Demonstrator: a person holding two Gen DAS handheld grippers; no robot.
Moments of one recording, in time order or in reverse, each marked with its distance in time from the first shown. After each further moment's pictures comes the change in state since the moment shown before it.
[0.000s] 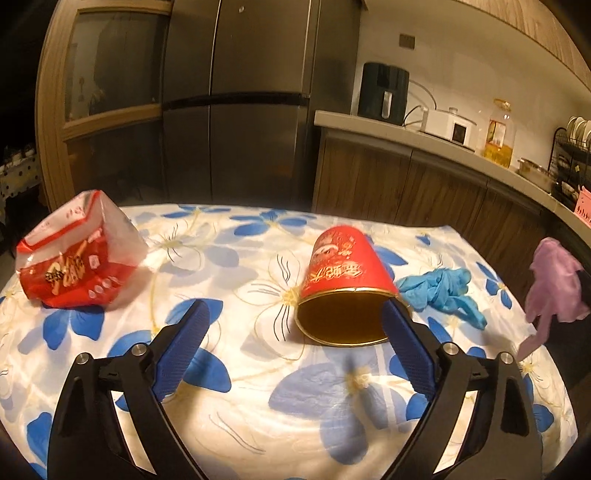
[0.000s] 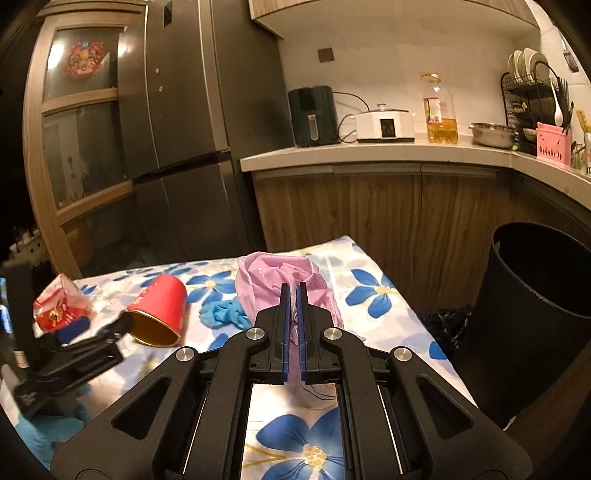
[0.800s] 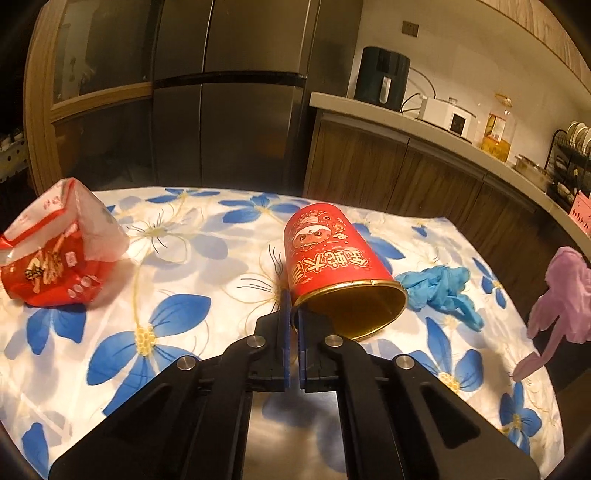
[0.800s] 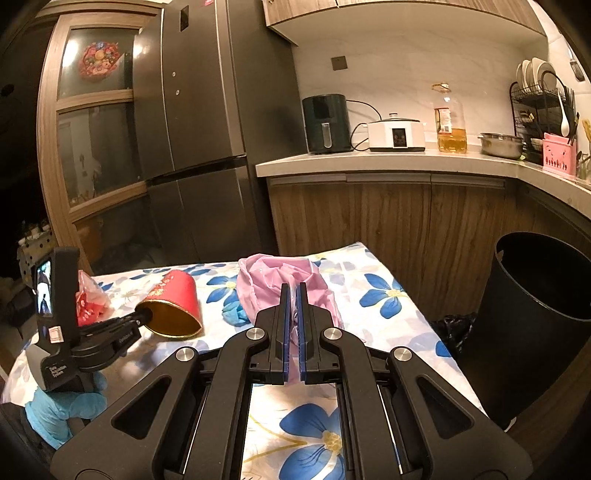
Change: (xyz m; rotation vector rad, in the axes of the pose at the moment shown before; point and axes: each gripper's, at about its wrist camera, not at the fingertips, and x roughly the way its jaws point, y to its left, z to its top) left arm 0.010 0.004 0.008 -0.024 0.070 -0.054; right arm -0.024 0.013 -0.001 -0.027 -0.016 0.037
